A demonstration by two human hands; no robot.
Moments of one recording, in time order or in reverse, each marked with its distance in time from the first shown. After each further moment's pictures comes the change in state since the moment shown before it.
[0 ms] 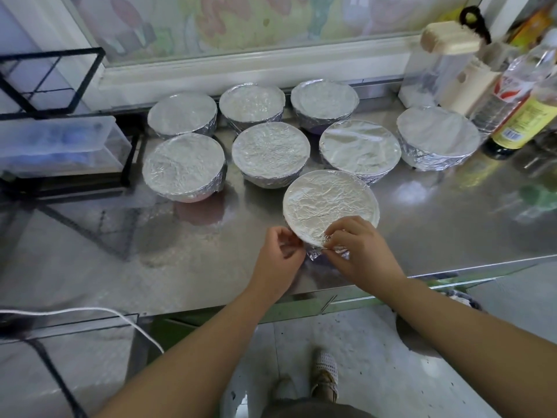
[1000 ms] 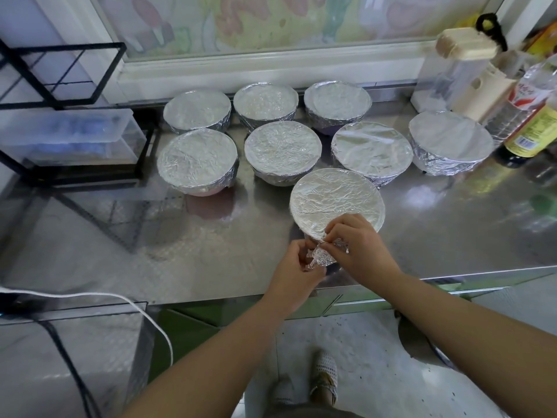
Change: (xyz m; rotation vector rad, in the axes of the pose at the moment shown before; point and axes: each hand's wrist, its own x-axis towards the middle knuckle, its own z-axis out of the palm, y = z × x) left_hand -0.025 -0.005 0.014 -0.051 -0.129 -0.115; right_hand 0.009 -0.004 0.013 0.098 -0.059 0.142
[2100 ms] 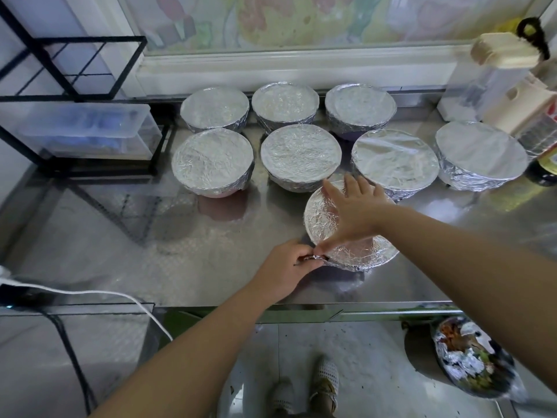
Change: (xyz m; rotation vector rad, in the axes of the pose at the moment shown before) left_hand 0.026 0.018 -0.048 0.587 -0.051 0.177; right_hand 0.120 -0.014 -0.021 -0.626 -0.858 0.294
